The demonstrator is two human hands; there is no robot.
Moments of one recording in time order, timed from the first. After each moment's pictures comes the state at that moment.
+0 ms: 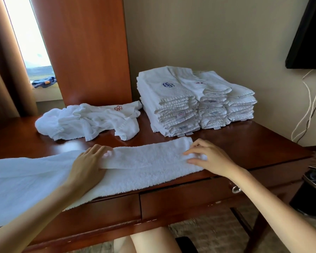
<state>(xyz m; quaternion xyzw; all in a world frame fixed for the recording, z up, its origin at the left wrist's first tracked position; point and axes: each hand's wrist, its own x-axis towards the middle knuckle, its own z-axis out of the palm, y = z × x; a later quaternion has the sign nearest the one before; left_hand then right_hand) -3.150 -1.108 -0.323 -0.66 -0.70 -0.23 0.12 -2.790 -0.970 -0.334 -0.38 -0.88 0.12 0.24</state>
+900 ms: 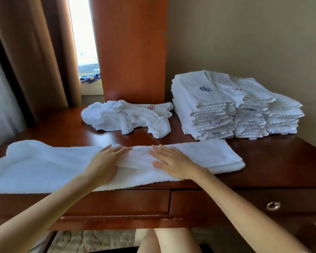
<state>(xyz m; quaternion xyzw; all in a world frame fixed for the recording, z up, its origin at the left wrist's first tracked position) -3.191 -1.148 -0.324 -0.67 -0.71 -0.18 0.13 -2.967 -1.019 -0.319 -0.26 -0.96 0.13 0.04</state>
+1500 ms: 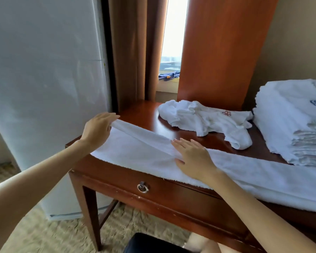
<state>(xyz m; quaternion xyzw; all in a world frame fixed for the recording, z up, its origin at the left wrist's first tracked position) -3.405 -1.280 -0.289 -0.46 -0.82 -0.23 0.26 -3.137 -1.090 -0.316 -0.16 -0.97 -0.06 0.15</state>
